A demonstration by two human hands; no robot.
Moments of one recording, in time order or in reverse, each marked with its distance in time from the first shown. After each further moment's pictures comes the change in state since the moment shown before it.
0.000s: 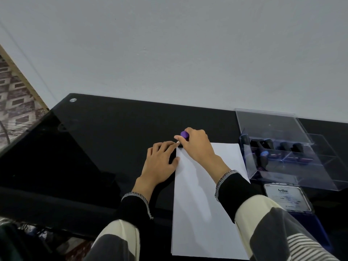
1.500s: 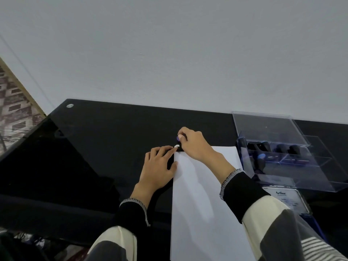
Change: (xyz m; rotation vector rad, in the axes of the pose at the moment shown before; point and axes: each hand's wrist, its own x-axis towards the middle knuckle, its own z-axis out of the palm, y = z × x) left_hand -0.001 0.000 0.003 0.047 0.042 0.020; right_hand 0.003 -0.006 -0.021 0.190 -0.167 -0.018
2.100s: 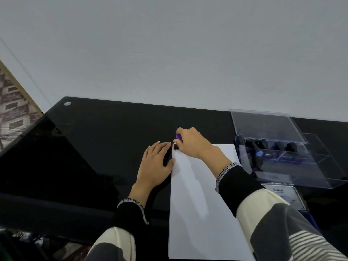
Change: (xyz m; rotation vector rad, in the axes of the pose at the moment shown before) left_hand -0.002 -0.003 0.001 -0.106 0.033 -0.015; right_hand 0.002 -0.001 -0.004 -0.357 -0.094 -0.084
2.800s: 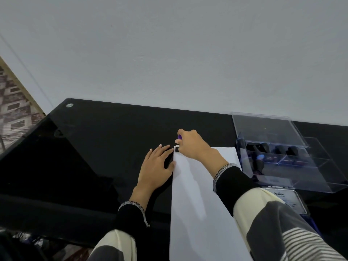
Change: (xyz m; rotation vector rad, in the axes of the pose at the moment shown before) left_hand 0.002 -0.003 0.002 -0.021 -0.029 -0.008; right_hand 0.006 -0.006 0.001 0.034 0.020 0.064
